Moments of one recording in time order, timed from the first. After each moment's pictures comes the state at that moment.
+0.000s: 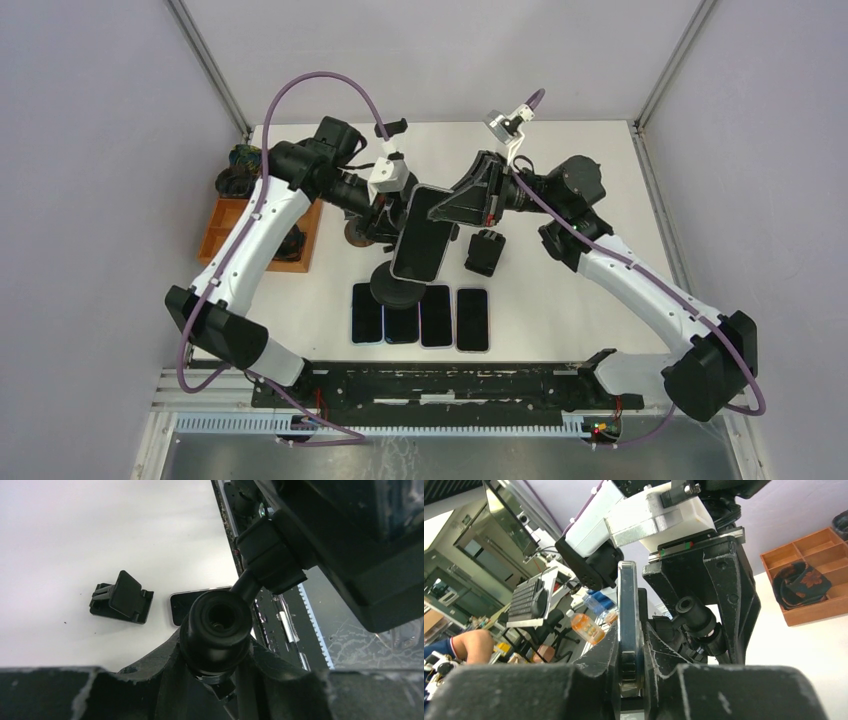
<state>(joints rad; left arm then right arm) -0.43 1.51 1.69 -1.28 1.19 0.99 0.58 1.26 1.08 0.60 -0.94 0.97</state>
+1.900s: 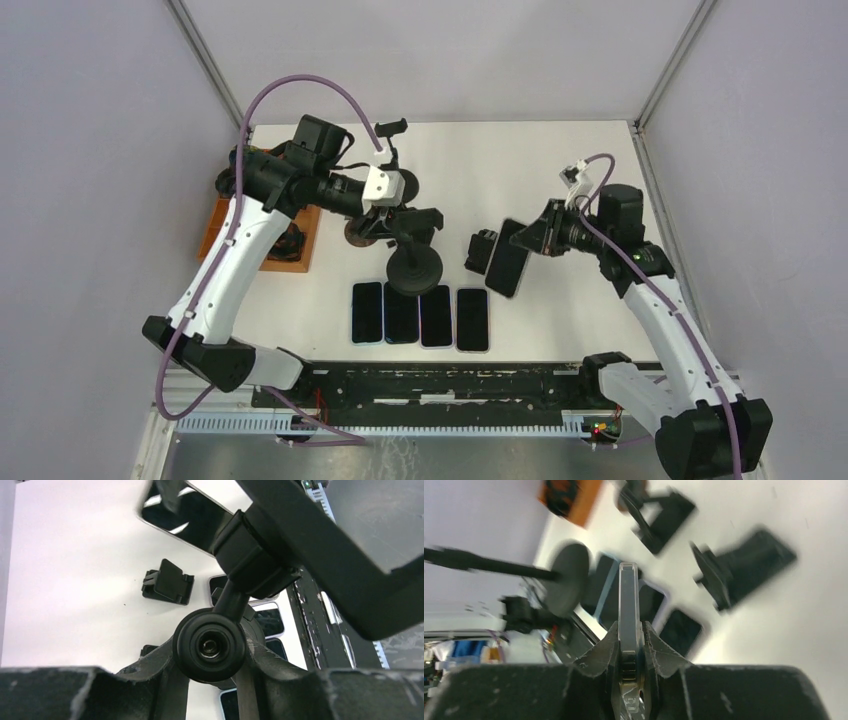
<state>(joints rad) -0.47 1.38 1.70 -1.27 1.00 1.06 0.15 0.96 0.88 -0.31 -0.76 0.46</state>
